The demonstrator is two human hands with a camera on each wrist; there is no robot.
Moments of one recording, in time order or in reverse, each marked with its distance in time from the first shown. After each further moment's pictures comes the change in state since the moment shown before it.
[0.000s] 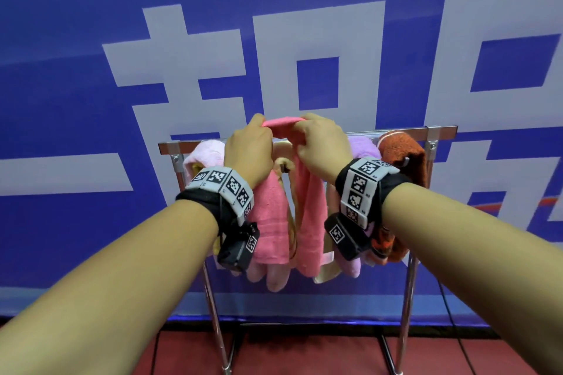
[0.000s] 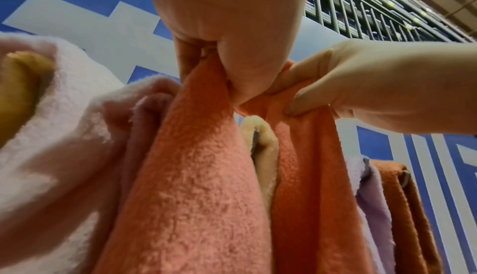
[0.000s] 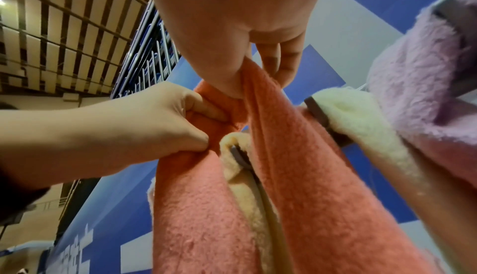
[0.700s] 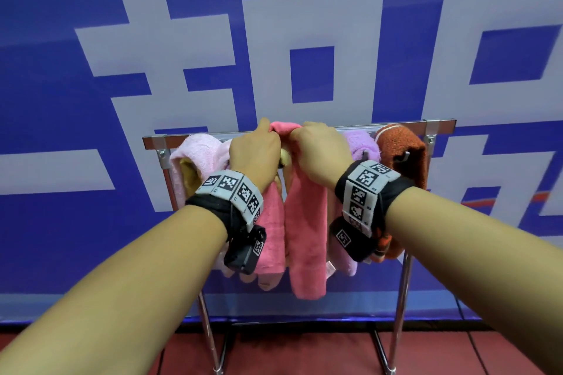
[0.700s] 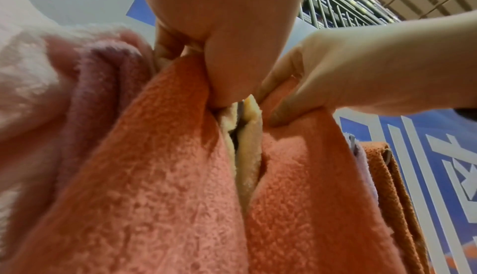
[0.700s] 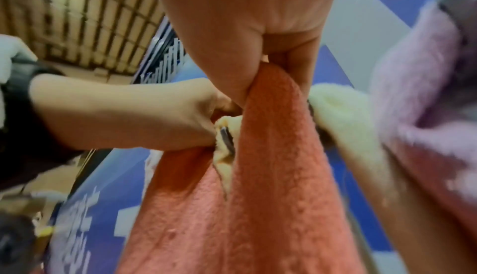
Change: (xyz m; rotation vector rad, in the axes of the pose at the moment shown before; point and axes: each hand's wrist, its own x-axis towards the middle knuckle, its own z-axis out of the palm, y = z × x) left_hand 0.002 0.021 0.021 0.152 -0.090 0.053; right_hand -0.006 0.014 0.015 -0.264 -0.076 -0.078
